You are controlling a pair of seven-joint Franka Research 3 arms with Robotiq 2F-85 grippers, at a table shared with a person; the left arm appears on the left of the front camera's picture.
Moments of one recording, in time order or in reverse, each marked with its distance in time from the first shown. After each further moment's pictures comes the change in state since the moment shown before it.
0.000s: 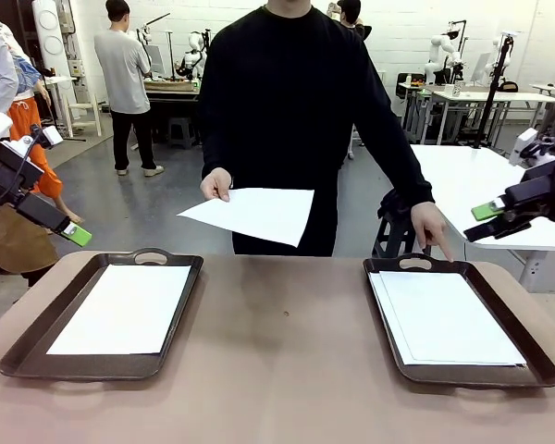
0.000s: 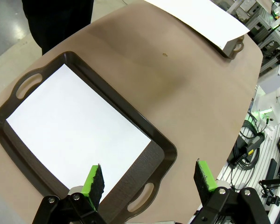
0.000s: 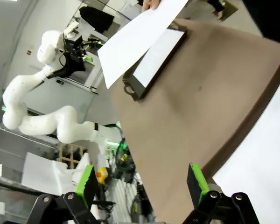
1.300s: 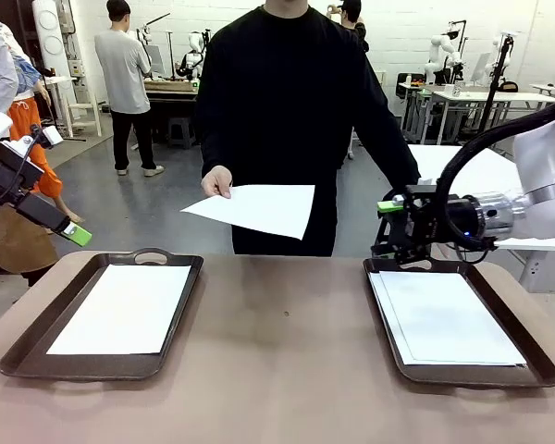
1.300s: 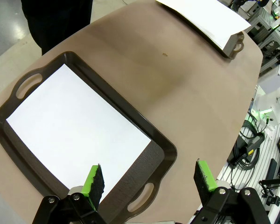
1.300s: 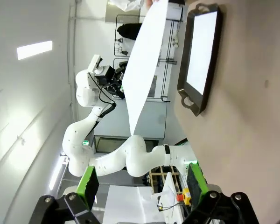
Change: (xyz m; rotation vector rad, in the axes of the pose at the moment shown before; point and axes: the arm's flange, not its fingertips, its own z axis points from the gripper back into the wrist) left arm 0.000 0.000 0.000 0.000 0.000 0.000; right arm 0.031 -0.036 -0.150 0.347 0.003 -0.444
